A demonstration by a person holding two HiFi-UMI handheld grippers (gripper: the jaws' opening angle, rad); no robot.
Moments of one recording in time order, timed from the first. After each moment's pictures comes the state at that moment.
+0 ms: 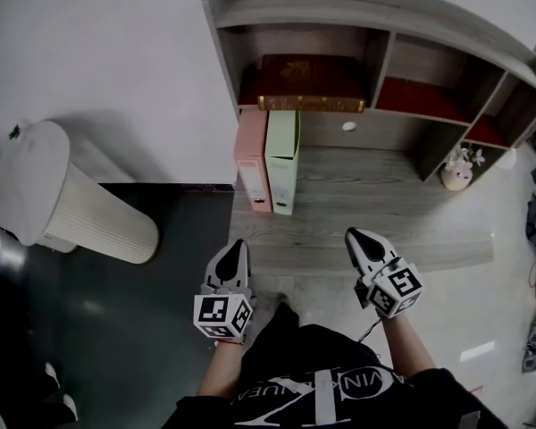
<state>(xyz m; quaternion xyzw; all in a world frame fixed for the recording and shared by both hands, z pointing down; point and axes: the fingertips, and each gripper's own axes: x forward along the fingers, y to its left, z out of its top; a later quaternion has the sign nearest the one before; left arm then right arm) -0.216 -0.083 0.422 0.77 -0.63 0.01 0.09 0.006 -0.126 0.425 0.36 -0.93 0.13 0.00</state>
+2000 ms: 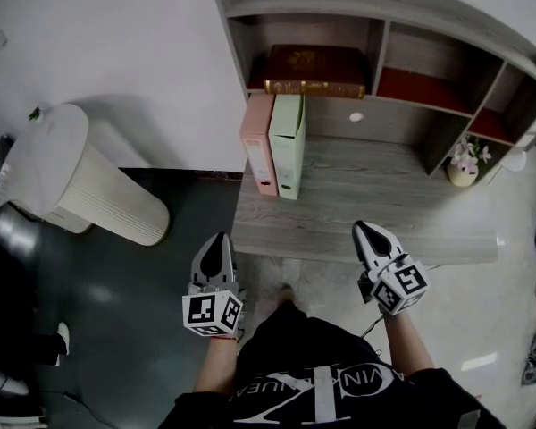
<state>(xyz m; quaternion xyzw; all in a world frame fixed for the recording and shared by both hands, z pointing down) -0.234 -0.024 0.383 0.71 -0.70 -0.02 0.04 0.030 -0.095 0.413 0.34 -0.93 0.12 -0.03</state>
